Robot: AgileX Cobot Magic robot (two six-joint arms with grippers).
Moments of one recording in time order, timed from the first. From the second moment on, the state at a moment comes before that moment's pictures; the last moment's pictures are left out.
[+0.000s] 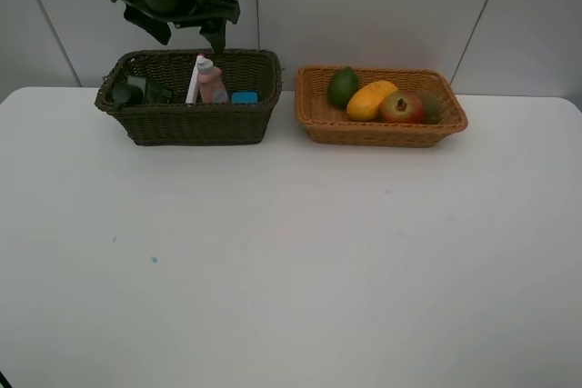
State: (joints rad) left arm -0.41 1.99 -1.76 0.16 0.86 -0.18; right arm 0.01 0.00 -0.52 -0.07 1.06 0.00
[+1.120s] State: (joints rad) left arm -0.41 1.11 -0.97 0.09 0.81 -0.03; right arm 0.01 0.00 -0.52 -0.07 1.06 0.01
